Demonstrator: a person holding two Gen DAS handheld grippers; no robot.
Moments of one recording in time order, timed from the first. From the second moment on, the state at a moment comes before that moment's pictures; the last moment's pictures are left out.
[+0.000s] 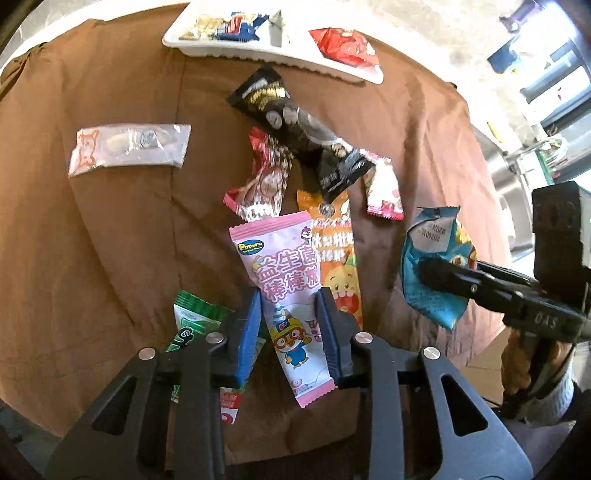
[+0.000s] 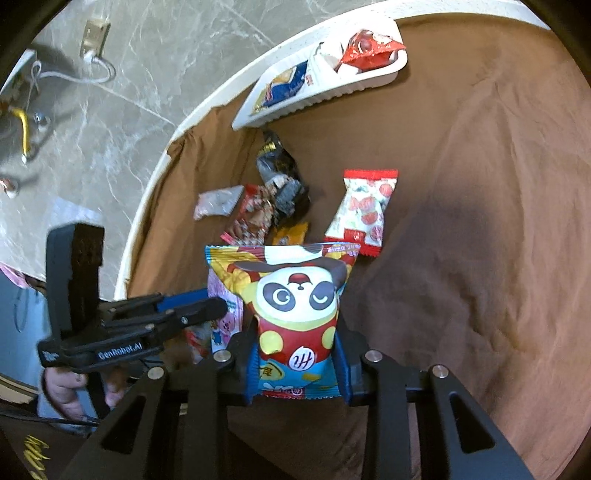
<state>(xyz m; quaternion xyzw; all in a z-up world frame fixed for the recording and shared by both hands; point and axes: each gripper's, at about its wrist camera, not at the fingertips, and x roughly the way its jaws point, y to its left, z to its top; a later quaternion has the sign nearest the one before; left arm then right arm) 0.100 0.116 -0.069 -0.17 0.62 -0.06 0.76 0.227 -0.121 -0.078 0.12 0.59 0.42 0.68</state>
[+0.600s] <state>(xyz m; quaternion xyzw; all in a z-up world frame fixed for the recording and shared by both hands) 0.187 0.199 -0.019 -0.19 0.55 -0.06 0.81 0.318 -0.076 -0.043 0.12 0.55 0.43 0.71</state>
